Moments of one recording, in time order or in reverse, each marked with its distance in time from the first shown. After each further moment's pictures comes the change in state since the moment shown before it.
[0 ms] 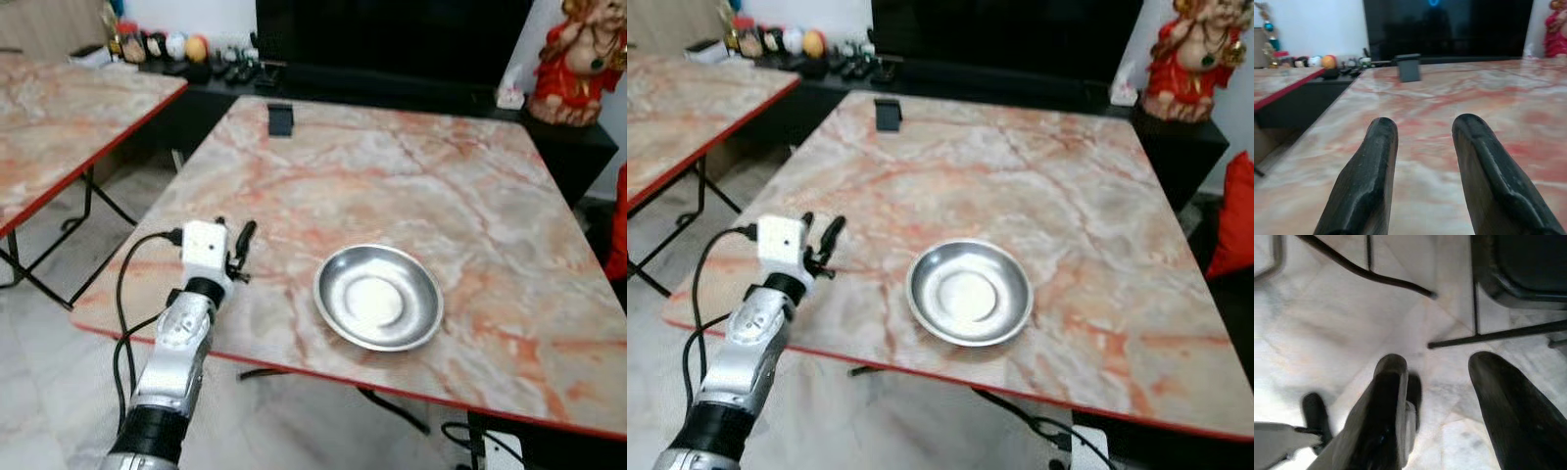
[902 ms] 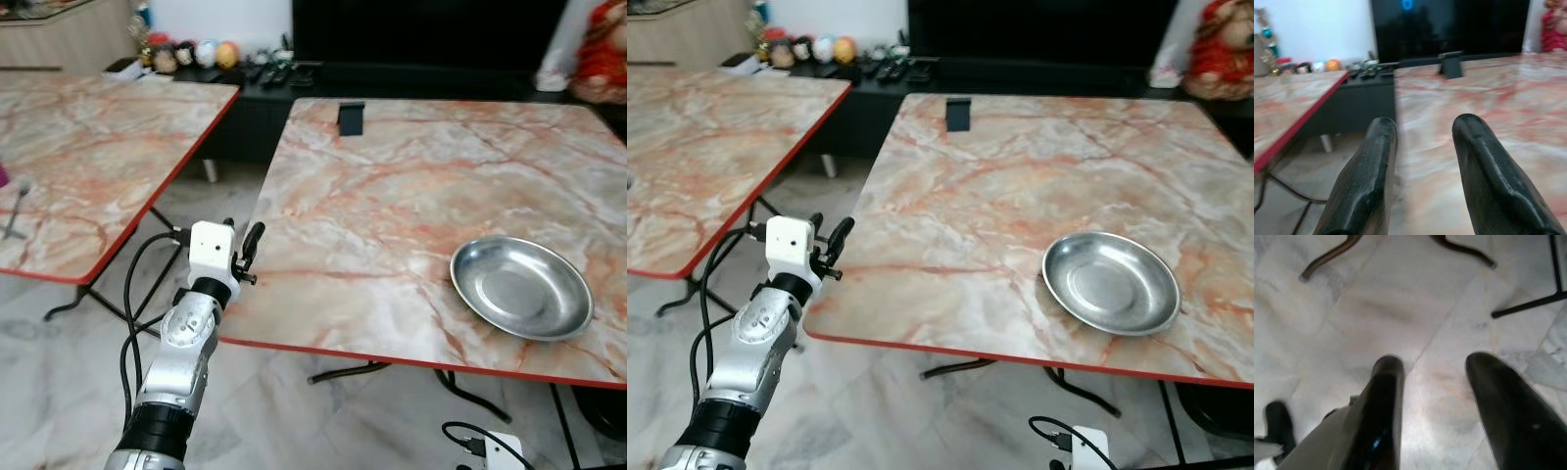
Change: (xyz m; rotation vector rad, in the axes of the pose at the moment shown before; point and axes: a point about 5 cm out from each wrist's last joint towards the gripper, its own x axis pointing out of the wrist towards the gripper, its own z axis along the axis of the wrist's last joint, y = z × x) left arm 0.006 -0.015 0.003 -0.032 -0.020 -0.051; right arm -0.003 -0.012 -0.006 -0.002 0.015 -0.031
